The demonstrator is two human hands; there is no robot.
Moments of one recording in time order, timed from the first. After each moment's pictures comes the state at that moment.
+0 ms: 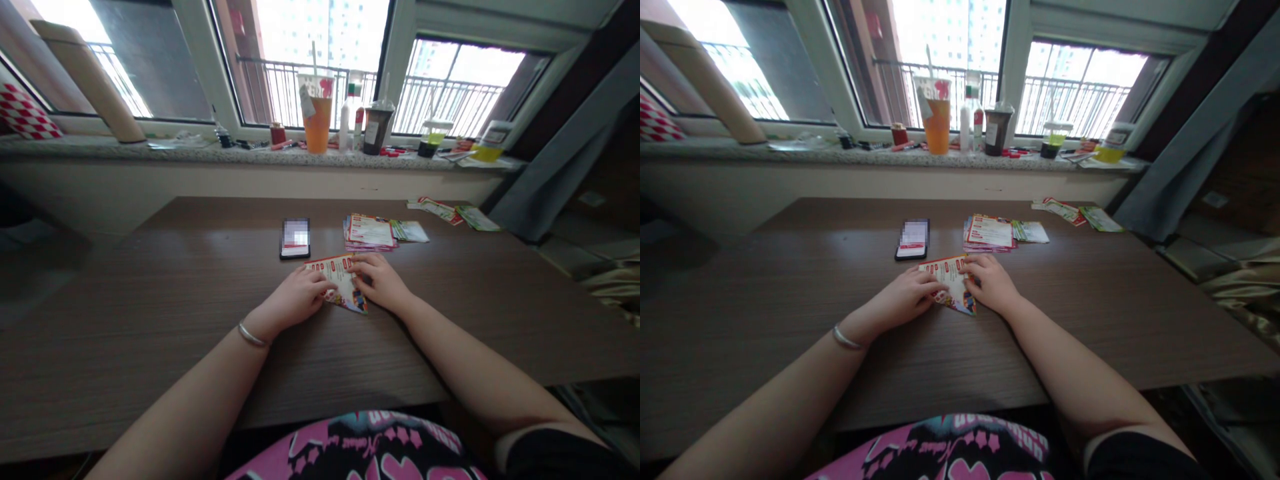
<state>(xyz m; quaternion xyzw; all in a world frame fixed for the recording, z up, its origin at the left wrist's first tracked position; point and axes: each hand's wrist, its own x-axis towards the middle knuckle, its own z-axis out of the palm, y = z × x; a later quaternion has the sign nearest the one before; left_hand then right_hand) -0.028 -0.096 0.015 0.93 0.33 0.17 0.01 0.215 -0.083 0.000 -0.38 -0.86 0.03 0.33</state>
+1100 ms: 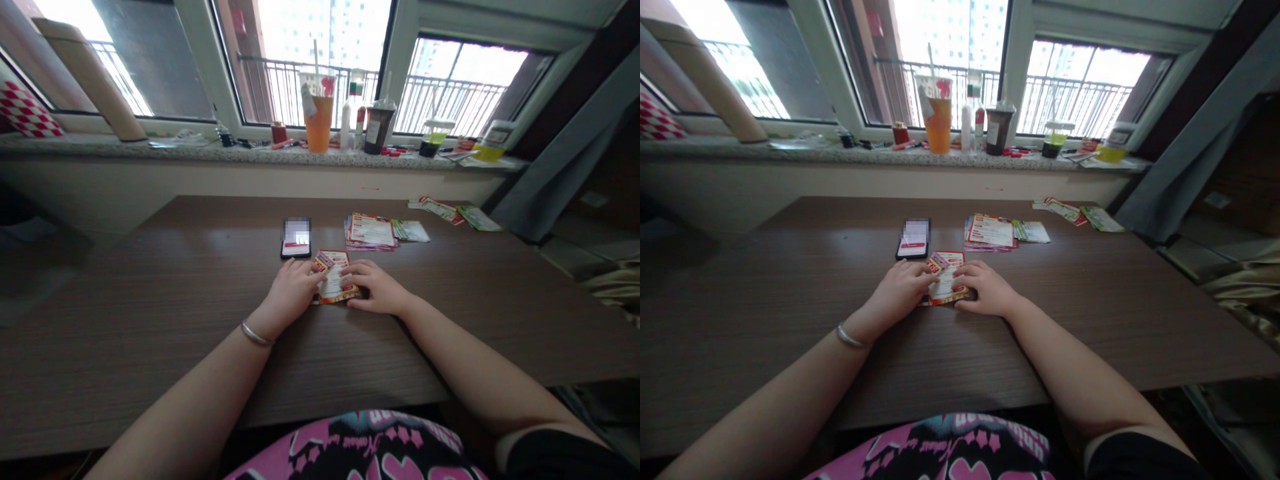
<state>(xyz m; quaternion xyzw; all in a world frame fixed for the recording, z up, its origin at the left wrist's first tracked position) -0.033 -0.094 0.012 0.89 0.44 0.13 -0.07 0.213 -0.086 -0.002 -0.30 -0.92 0.09 0.24</state>
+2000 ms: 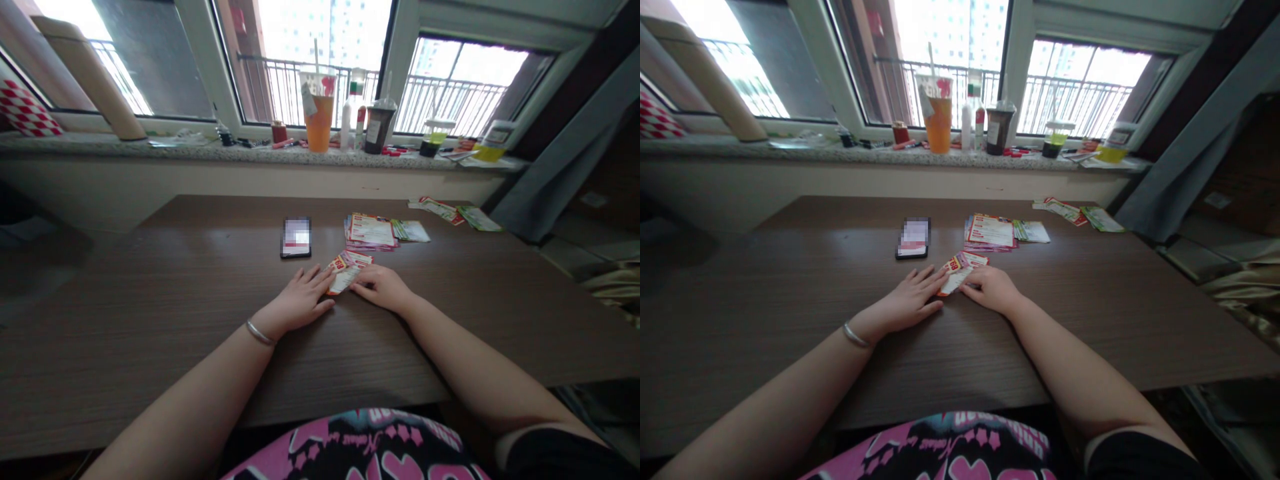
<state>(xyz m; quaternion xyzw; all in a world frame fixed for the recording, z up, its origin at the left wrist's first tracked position) -0.029 -0.096 -0.005 0.91 0.41 0.02 0.05 0.211 -0.087 0.002 -0.39 -0.88 0.12 0.24</state>
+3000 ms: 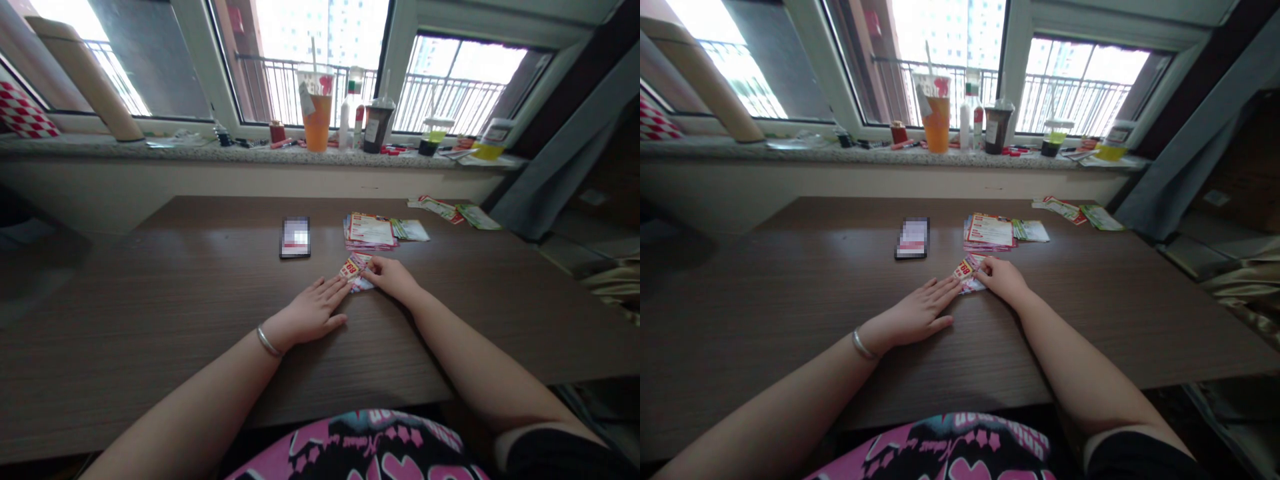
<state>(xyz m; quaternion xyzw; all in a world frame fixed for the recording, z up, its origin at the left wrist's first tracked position) -0.011 -0.109 -0.004 0.94 0.33 0.00 0.06 0.229 -0.065 -0.004 -0.60 -0.76 0.16 0.20</state>
